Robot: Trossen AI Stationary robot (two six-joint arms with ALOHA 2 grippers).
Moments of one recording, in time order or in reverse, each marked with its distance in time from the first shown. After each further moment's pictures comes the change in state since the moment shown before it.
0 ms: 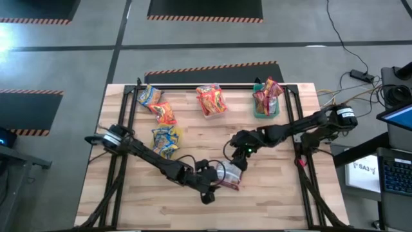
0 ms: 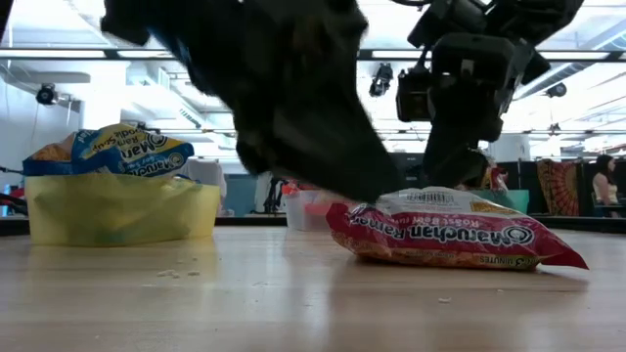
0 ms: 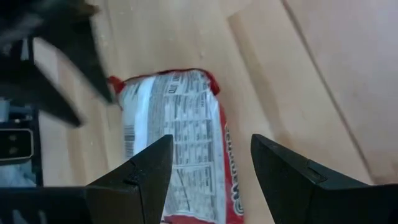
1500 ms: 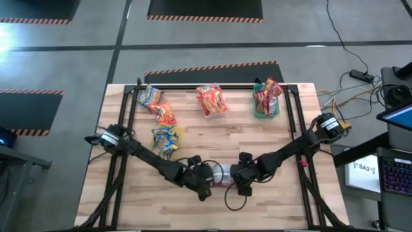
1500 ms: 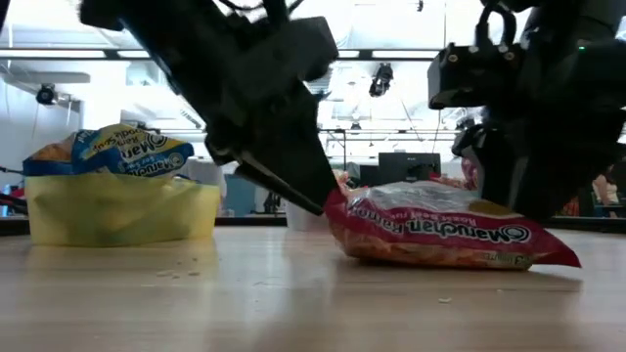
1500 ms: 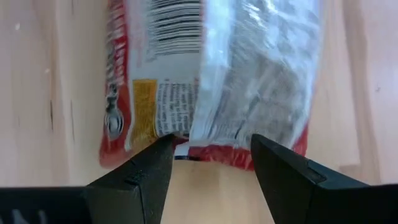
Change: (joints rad) left arm -0.012 -0.030 -0.002 -0.223 -0.157 -0.059; right arm 0.386 0.237 0.245 -0.340 0.412 -0.061
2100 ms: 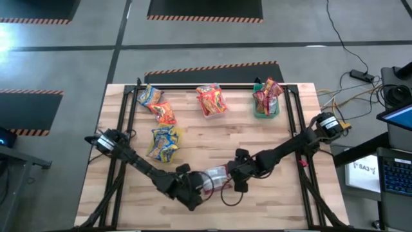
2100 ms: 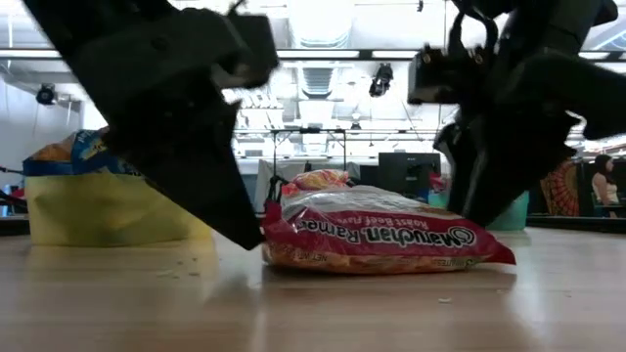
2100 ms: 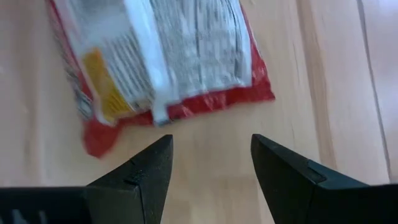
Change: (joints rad) left arm -0.133 0.000 0.001 -0.194 -0.029 -0.264; right arm -0.043 -0.002 0.001 0.049 0.041 -0.064
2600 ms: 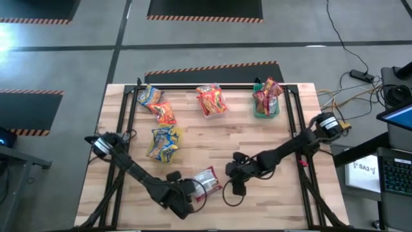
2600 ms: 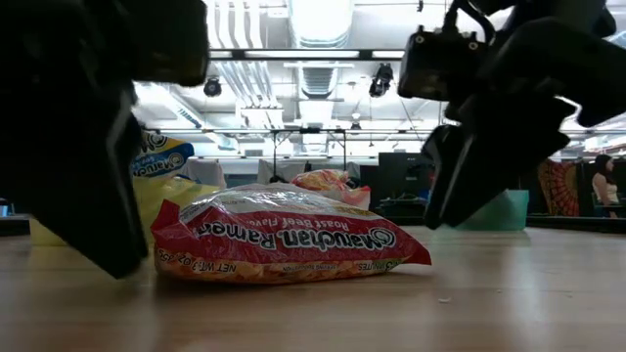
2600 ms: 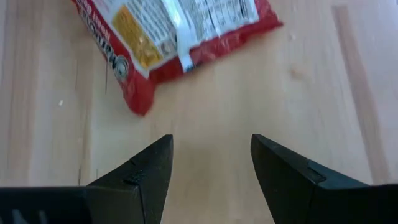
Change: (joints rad) left arm -0.099 0.000 0.046 -0.204 0.103 -0.161; right arm 0.000 0.007 -0.046 0.207 -0.052 0.008
